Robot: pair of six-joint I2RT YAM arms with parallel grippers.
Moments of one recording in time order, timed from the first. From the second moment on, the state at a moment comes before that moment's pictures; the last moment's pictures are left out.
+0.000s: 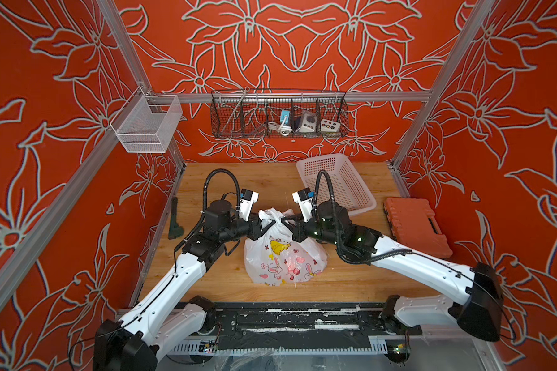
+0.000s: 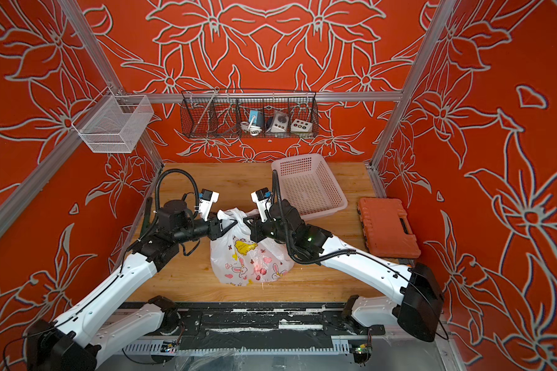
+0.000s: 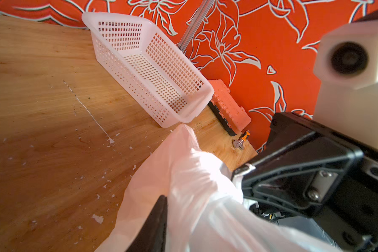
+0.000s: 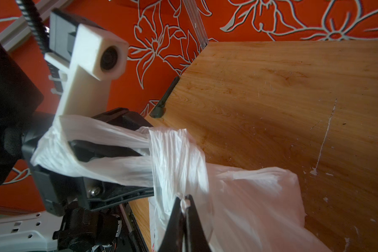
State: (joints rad) left arm -0.33 0.96 0.73 -0.16 0.62 -0.39; right arm 0.96 1.28 1.01 -0.09 -0.09 0.47
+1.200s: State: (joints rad) left arm -0.33 0.98 0.75 -0.15 0.72 -0.49; right arm 0.98 1.25 0.94 -0.05 -0.09 0.48
